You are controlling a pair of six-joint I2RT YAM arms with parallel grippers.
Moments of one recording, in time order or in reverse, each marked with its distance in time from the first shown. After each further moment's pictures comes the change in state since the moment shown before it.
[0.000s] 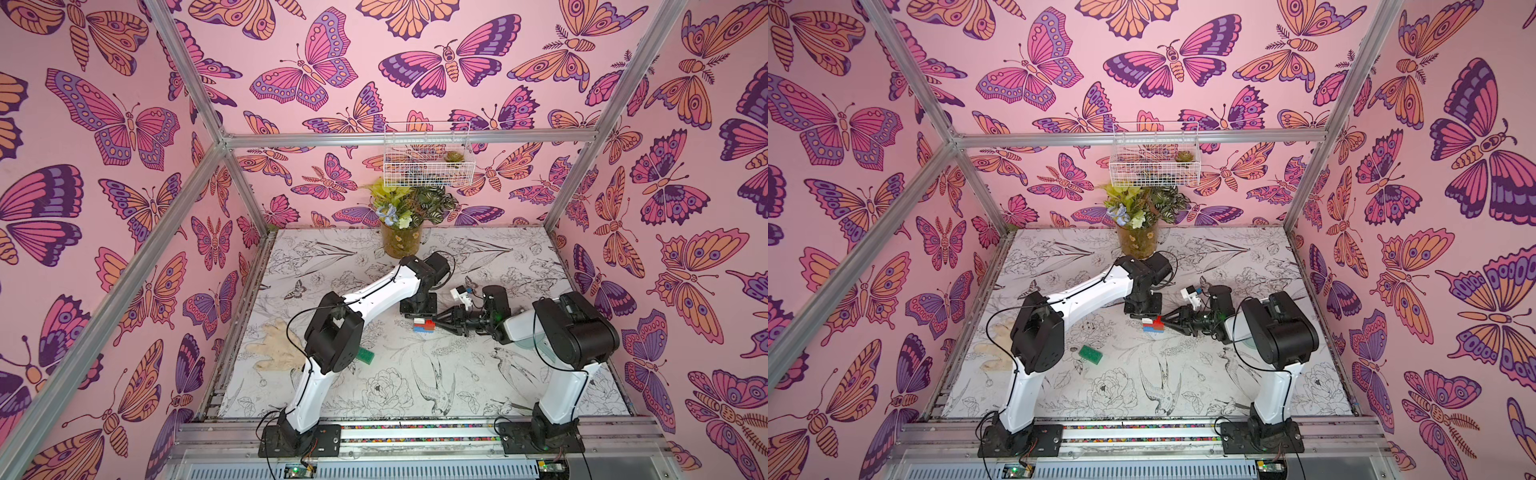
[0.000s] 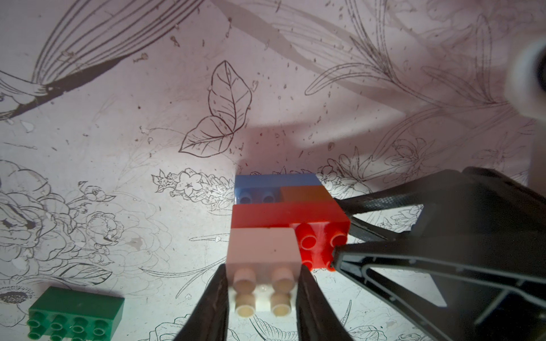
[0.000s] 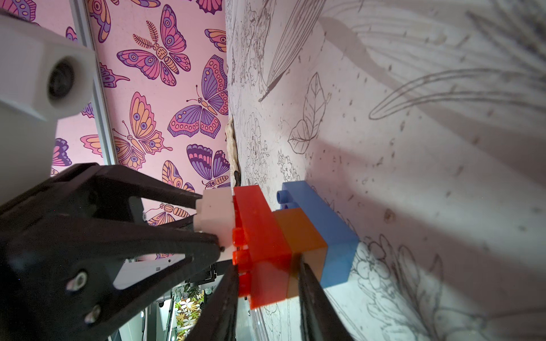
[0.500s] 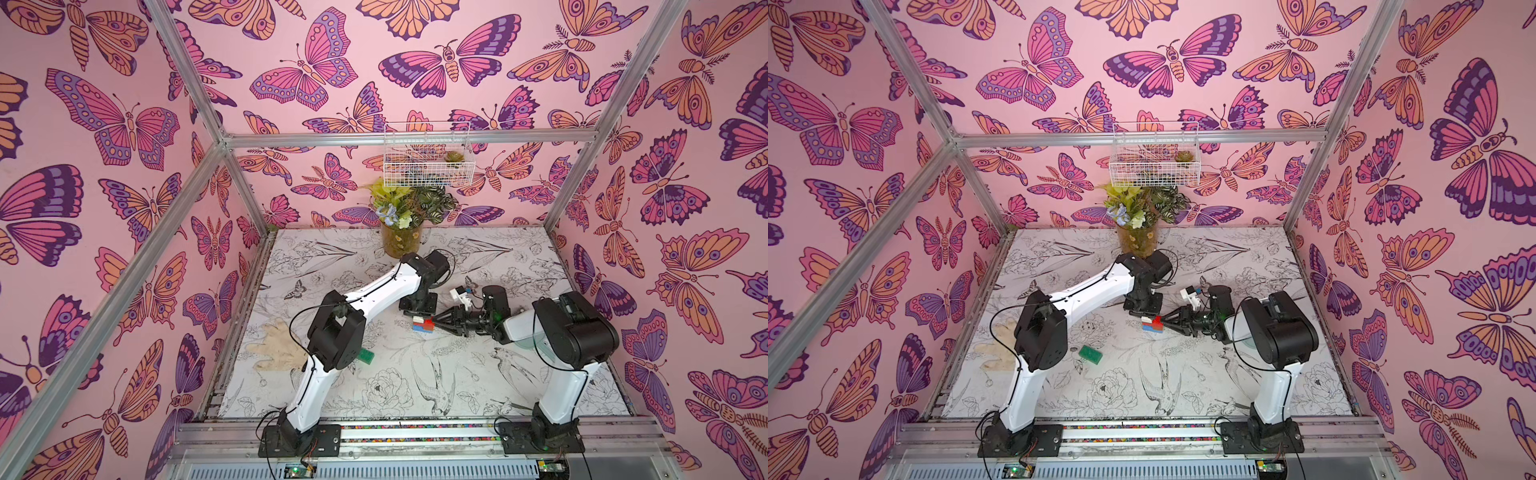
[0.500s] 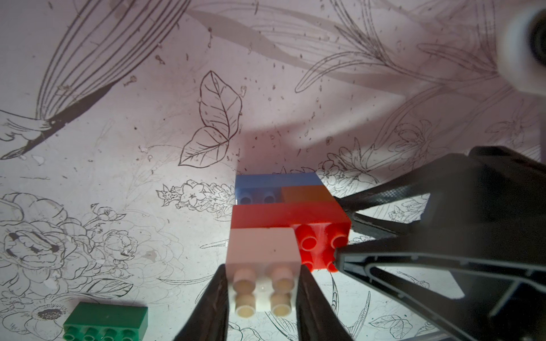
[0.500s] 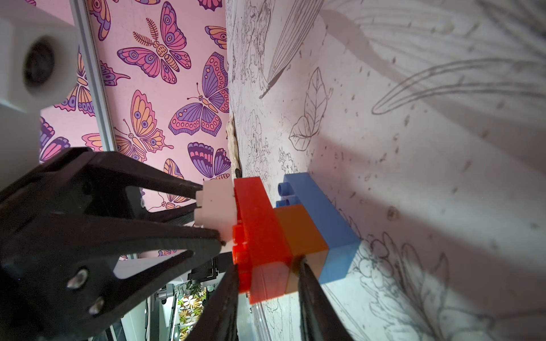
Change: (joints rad) left arm 0.011 0.025 0.040 -0.032 0.015 0.133; right arm 0.000 0.001 0.002 -0.009 -0.008 0.000
